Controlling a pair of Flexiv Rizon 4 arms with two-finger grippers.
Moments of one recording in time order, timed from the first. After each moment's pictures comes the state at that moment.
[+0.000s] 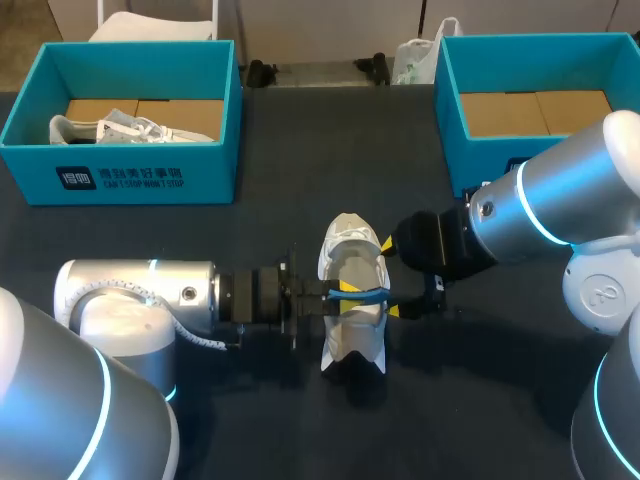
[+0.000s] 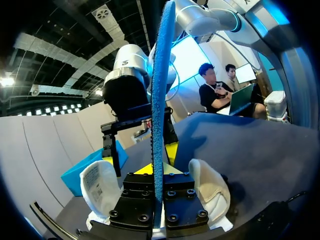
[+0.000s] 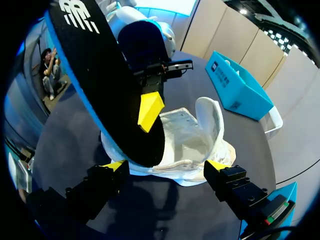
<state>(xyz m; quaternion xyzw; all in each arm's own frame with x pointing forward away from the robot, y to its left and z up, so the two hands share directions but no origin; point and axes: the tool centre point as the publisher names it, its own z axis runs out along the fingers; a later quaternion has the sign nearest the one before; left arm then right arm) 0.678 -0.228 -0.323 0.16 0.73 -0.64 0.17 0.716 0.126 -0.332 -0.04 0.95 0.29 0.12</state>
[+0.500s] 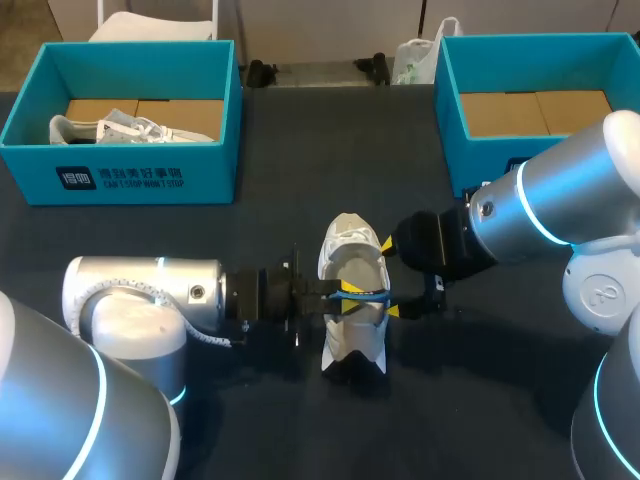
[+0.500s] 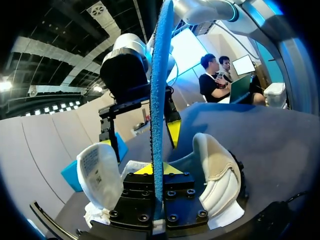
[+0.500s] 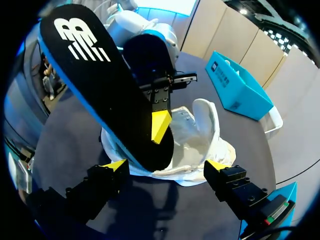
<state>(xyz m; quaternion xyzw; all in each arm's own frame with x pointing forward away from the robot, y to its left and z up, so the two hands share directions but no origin) 0.694 -0.229 -0.347 0.16 0.75 -0.62 0.18 0.716 0.126 -0.332 -0.04 0.95 0.29 0.12</state>
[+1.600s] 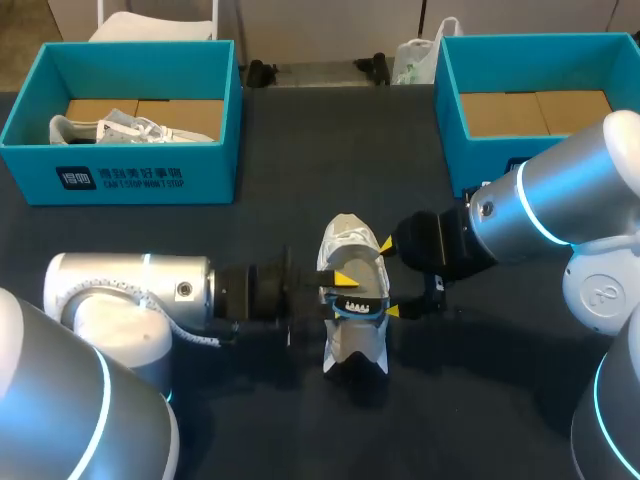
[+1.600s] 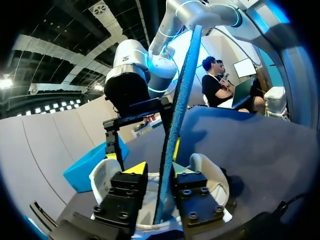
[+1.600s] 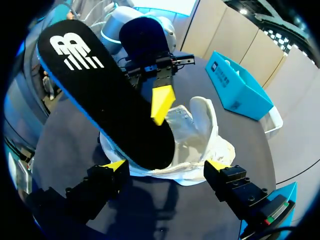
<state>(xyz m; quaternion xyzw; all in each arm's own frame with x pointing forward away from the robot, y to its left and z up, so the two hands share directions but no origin) 0.679 -0.219 -0.320 0.16 0.75 -0.62 0.17 0.716 0.126 -0.332 -0.04 0.95 0.29 0.12</state>
